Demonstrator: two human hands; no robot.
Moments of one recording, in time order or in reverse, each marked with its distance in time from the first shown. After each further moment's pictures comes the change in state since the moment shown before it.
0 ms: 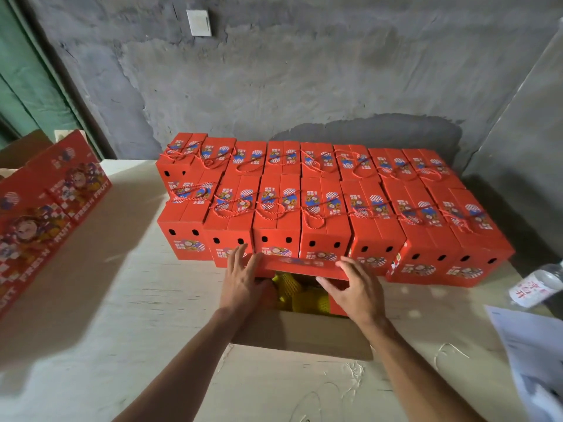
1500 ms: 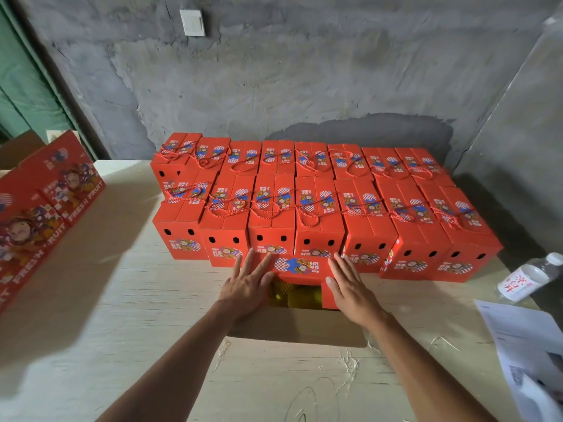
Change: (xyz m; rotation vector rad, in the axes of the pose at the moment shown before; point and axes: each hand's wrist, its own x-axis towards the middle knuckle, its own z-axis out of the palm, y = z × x) left_hand -0.005 0.009 -0.002 0.062 -0.393 -0.024; right_hand -0.006 0.012 -0.012 0.070 -0.607 0.042
